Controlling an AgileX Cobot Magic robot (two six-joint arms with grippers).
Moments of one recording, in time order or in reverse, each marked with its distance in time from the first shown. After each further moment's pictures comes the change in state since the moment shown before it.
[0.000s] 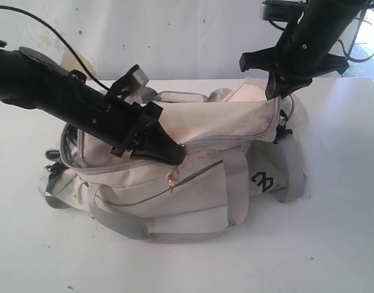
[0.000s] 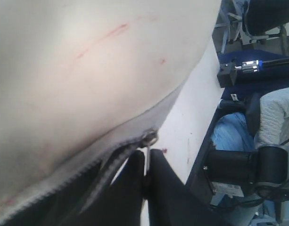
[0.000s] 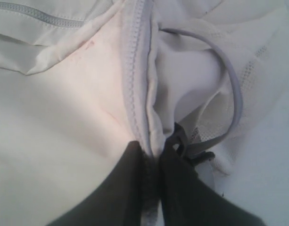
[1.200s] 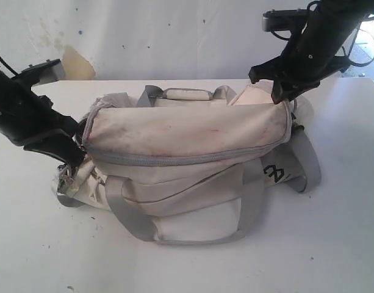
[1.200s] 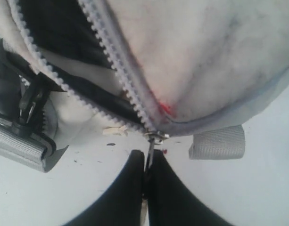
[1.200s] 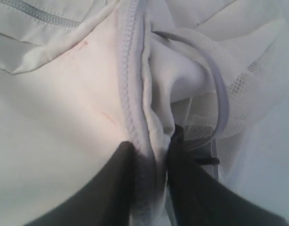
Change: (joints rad) left arm 0.197 -0.245 0.095 0.599 -0.119 -0.219; right arm -0.035 0.055 0.000 -0.020 -0.070 -0.169
